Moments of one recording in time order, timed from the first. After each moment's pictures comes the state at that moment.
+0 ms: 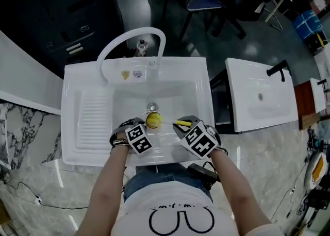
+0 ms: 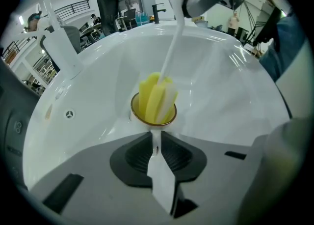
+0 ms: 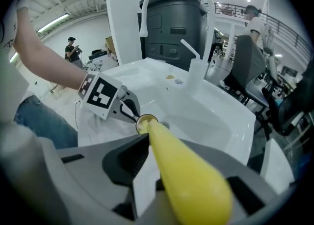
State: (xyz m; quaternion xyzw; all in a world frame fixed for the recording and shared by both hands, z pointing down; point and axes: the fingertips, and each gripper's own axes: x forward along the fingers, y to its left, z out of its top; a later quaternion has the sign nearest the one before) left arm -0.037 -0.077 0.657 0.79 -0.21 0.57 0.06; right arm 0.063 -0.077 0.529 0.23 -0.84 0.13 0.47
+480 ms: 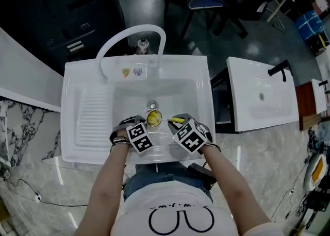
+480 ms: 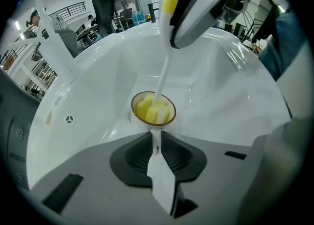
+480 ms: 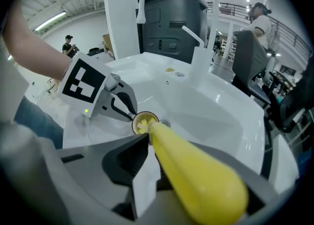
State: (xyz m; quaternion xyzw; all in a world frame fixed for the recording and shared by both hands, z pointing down) left arm -0.033 -0.078 0.655 0.79 -0.20 0.58 0.04; right arm 0.051 -0.086 0.566 0.24 -0.84 0.13 0.47
